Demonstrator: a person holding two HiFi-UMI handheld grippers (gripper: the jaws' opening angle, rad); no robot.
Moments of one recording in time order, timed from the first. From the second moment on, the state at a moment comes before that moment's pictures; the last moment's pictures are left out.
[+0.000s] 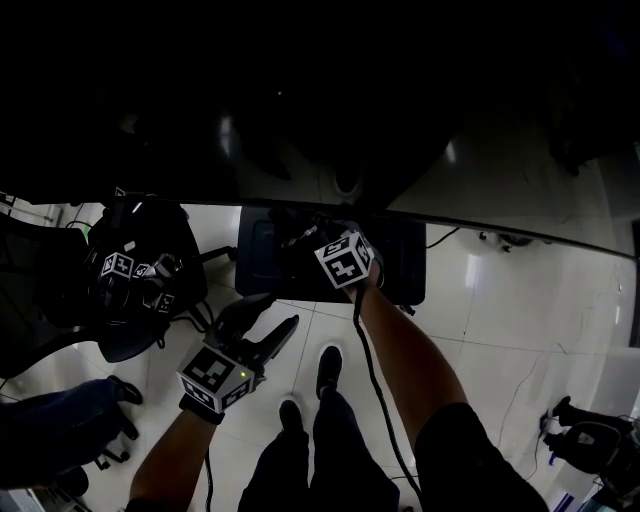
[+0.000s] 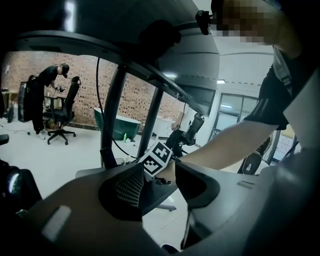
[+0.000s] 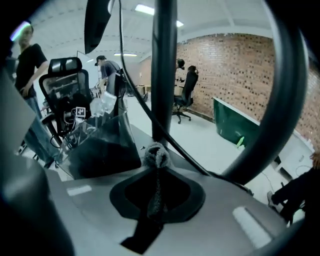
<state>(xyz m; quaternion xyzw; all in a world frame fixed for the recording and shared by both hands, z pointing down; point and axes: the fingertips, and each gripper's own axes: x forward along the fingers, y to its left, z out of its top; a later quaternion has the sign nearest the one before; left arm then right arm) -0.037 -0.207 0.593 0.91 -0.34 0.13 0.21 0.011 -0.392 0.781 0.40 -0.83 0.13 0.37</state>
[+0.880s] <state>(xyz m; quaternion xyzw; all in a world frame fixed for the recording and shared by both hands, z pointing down) -0.003 -0.204 0.590 0.92 -0.31 0.13 0.20 0.237 -0.369 0.786 0.50 -0.74 0.16 0.42</state>
